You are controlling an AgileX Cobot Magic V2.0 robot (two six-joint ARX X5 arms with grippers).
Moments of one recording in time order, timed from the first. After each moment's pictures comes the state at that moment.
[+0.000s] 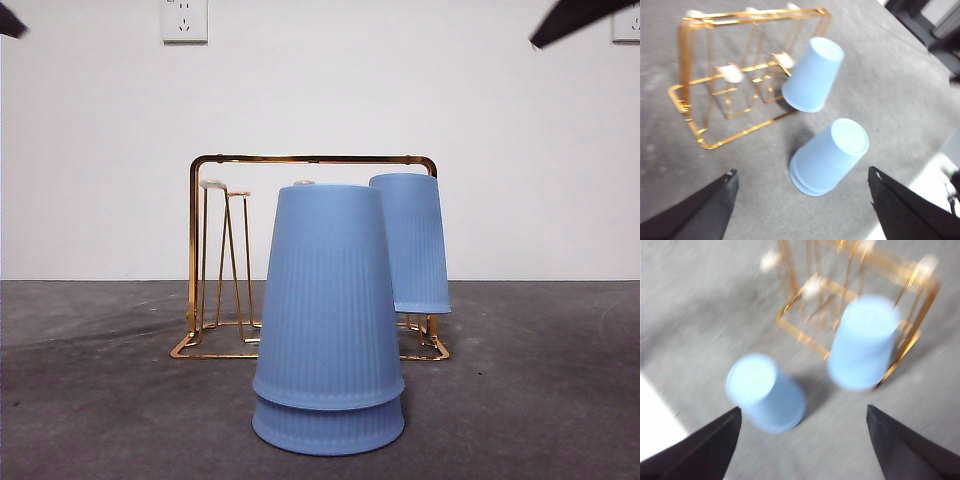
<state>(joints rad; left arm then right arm) -0.34 0.74 0.90 -0.75 0.49 -0.08 0.59 0.90 1.00 -0.80 -0.26 0.06</state>
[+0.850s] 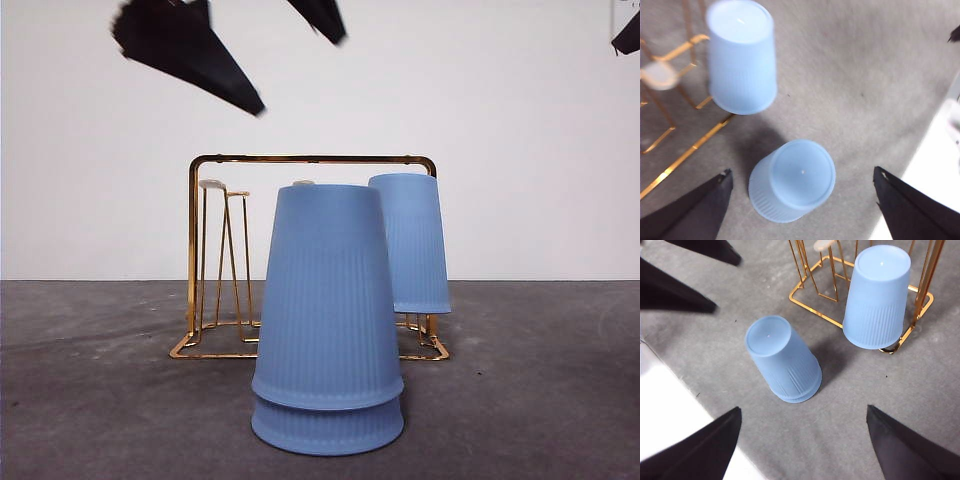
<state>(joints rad) -0.82 1.29 1.15 -0.64 0.20 -0.08 0.61 0.67 0.85 -0.83 -0.26 0.16</state>
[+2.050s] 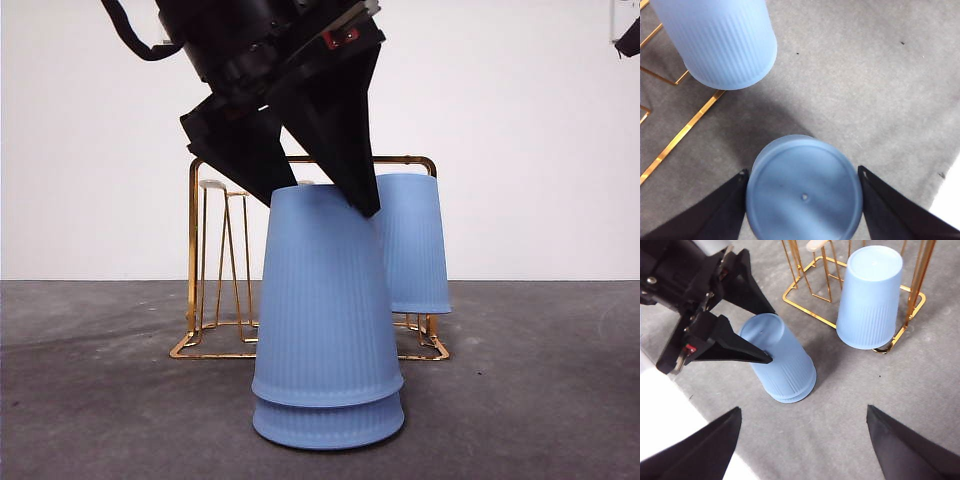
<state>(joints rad) -0.90 1.51 1.16 -0.62 0.08 -0.02 0.61 0.67 0.85 -0.83 -0.24 0.16</state>
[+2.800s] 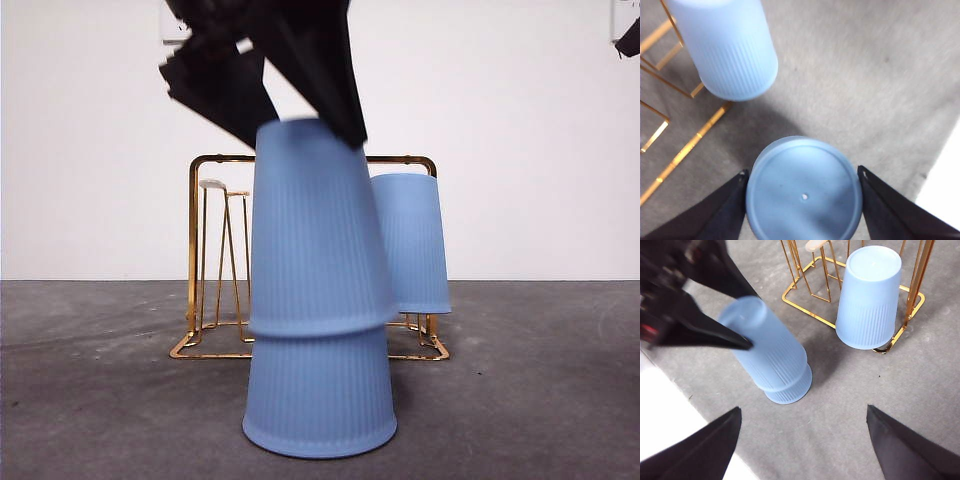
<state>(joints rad) -0.90 1.40 1.16 -0.65 0.08 -0.02 0.61 0.67 0.85 -0.83 -0.24 0.16</state>
